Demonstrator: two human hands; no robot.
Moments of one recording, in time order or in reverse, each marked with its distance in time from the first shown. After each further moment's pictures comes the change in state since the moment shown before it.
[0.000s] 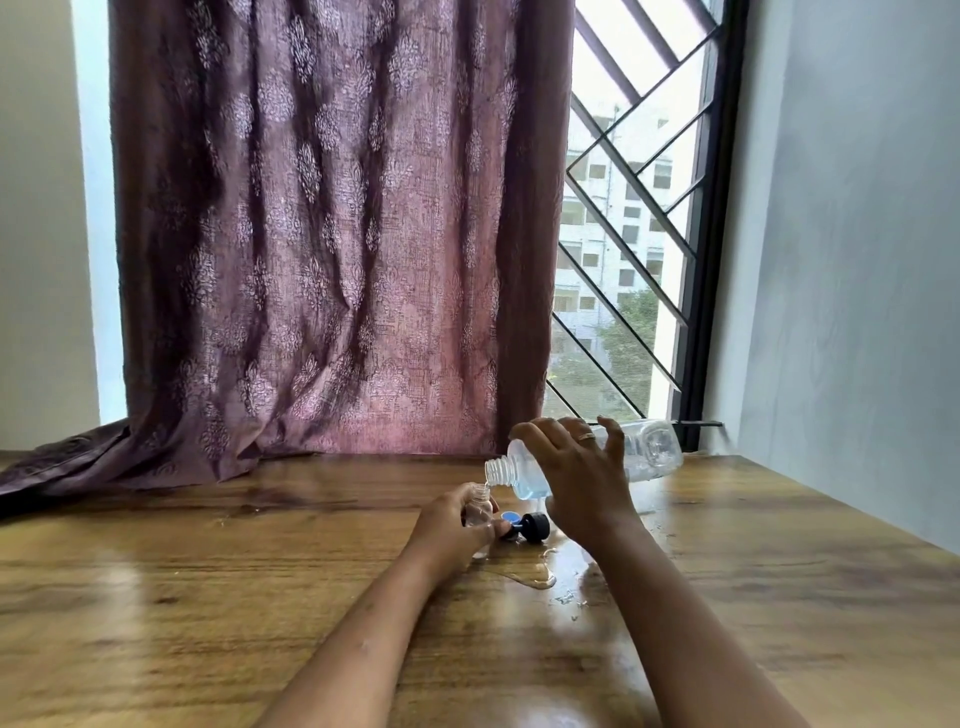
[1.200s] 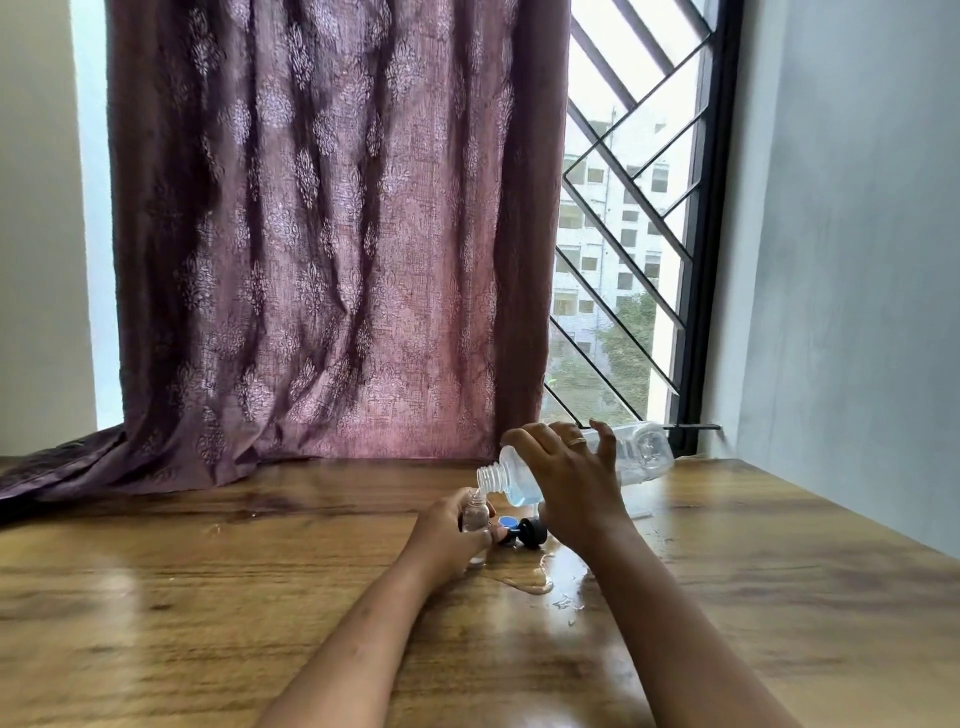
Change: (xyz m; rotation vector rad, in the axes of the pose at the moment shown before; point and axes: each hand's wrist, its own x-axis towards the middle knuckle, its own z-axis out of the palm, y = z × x) left_hand 0.001 0.000 0.001 0.003 0.005 0.012; right_hand 0.001 -0.003 0.002 0.003 0.024 -0.016
